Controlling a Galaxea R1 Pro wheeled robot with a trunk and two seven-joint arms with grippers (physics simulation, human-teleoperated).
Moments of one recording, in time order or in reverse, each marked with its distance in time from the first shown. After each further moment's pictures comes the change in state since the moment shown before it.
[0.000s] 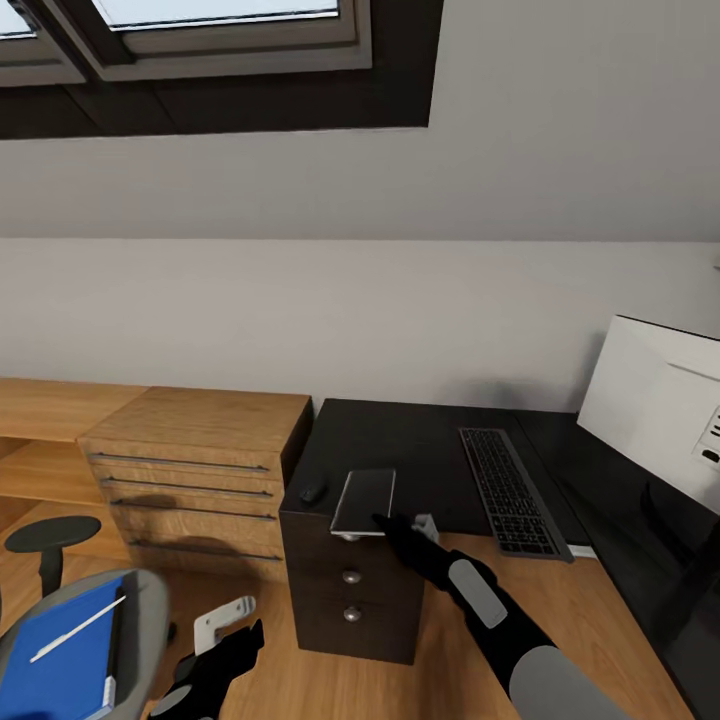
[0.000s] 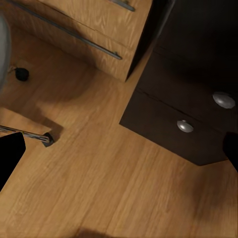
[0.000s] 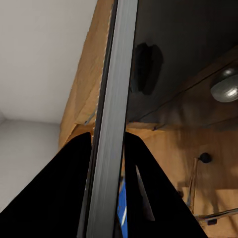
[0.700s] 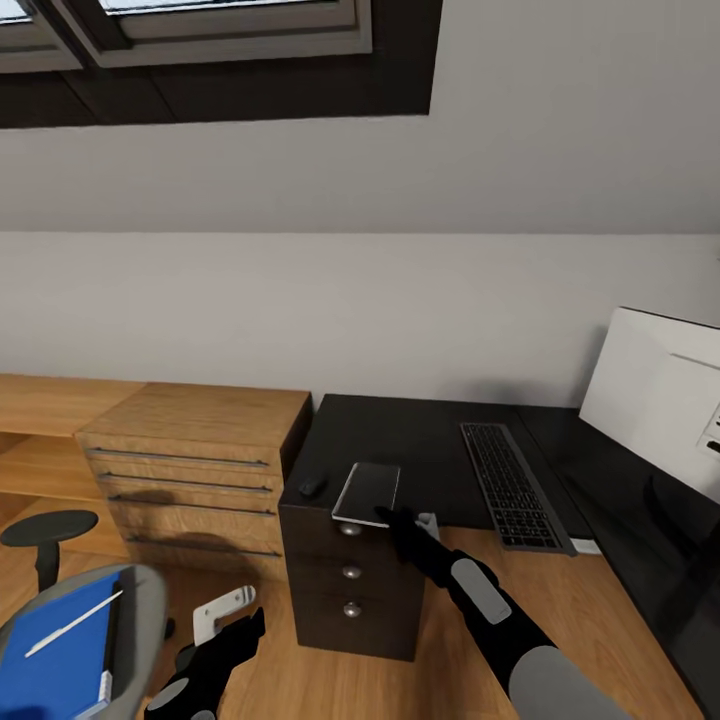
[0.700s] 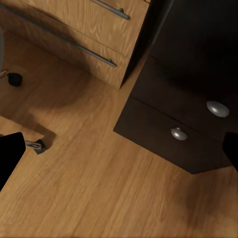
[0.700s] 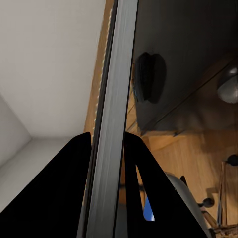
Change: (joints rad) left arm 0.000 0.000 0.005 -0.050 0.002 0.001 0.007; right arm 0.000 0.003 -0.010 0.003 -0.145 -0.001 0.002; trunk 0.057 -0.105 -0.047
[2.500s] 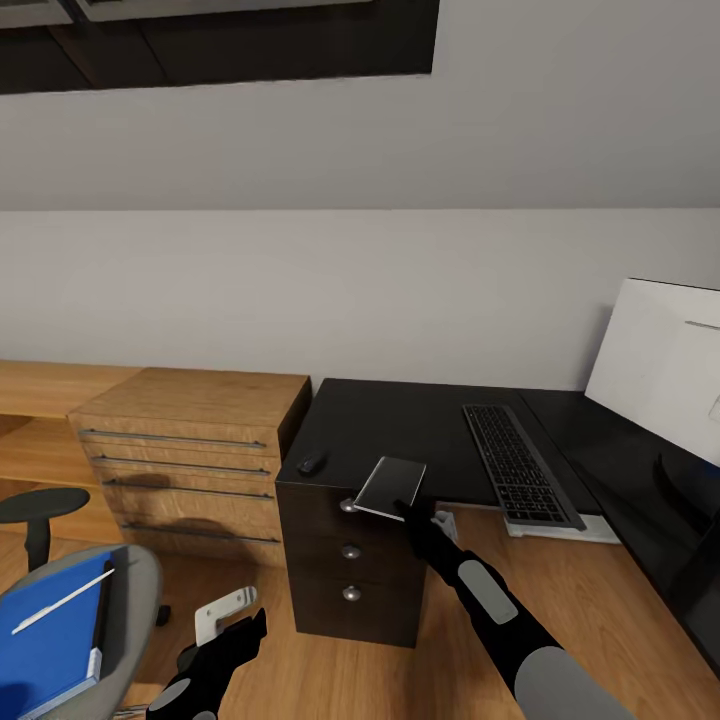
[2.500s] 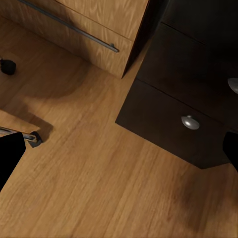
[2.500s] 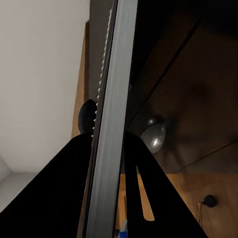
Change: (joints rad) left arm 0.000 -0.002 -0.004 0.001 0.001 0.001 -0.001; right arm 0.000 -0.013 -0.032 0.015 0.009 -0.154 -0.009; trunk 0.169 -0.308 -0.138
